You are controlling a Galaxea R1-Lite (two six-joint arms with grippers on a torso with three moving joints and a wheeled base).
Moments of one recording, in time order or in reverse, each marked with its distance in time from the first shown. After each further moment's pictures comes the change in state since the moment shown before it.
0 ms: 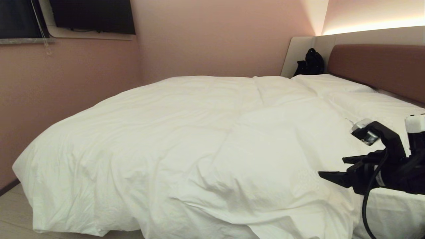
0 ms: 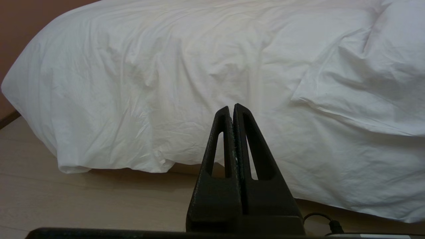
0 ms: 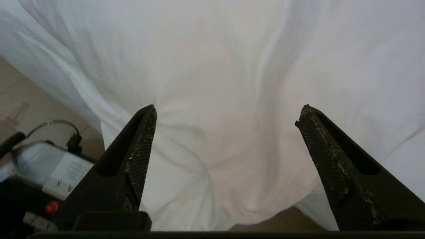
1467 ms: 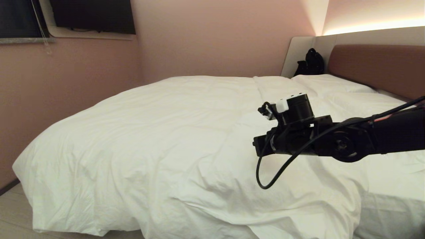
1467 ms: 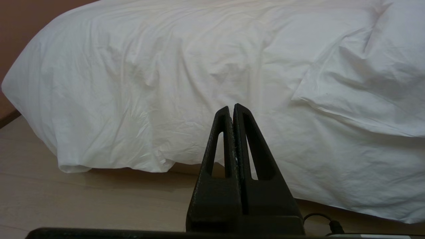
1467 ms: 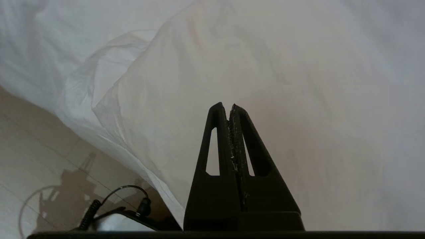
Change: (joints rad) left arm 0.000 0.000 0.000 0.000 0.000 0.000; right arm 0.349 0.556 -0.556 0.003 -0.202 0.361
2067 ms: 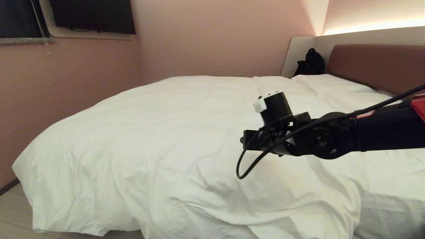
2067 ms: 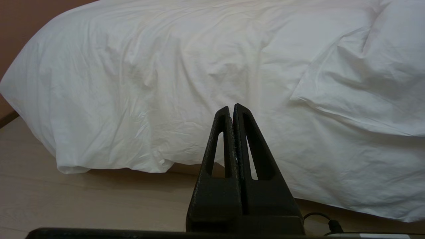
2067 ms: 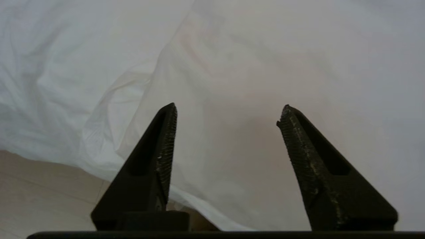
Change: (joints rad) left arm 0.000 0.000 0.000 0.000 0.000 0.000; right arm 0.118 0.061 -0.158 0.144 -0.272 0.330
